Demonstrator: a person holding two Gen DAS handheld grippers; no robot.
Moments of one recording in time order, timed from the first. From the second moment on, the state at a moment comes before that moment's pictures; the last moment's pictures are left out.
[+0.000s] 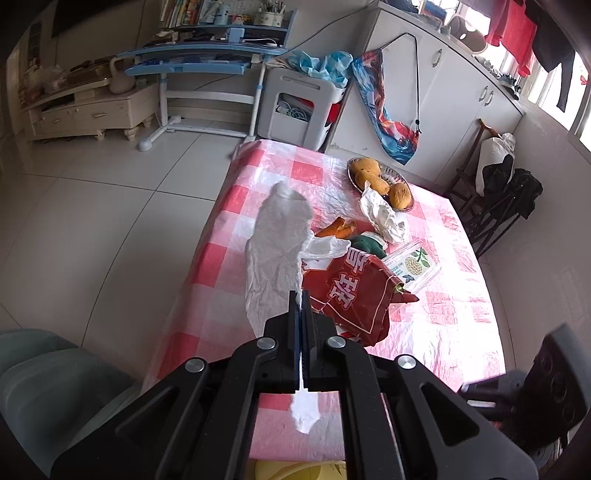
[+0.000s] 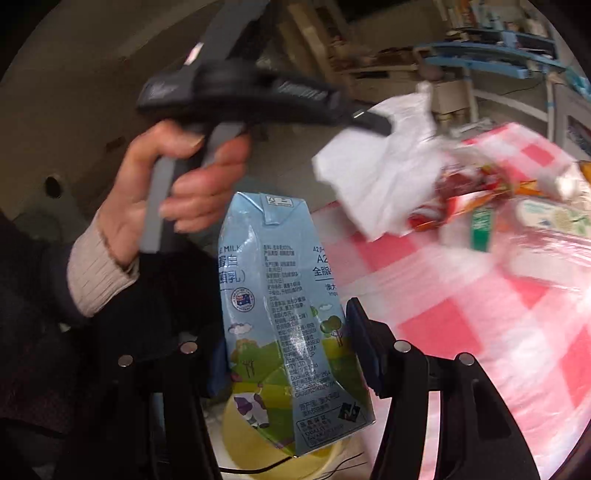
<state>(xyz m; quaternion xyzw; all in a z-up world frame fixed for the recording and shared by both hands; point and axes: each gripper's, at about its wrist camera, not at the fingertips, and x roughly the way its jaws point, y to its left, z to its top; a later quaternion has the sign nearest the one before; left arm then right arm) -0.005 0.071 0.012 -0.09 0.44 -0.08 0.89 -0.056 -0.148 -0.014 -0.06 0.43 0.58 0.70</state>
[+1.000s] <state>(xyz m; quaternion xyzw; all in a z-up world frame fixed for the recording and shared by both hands) -0.169 0.025 -0.051 -0.09 0.55 -0.16 0.82 -0.135 -0.155 -0.028 -0.20 0.48 0.49 0.70</state>
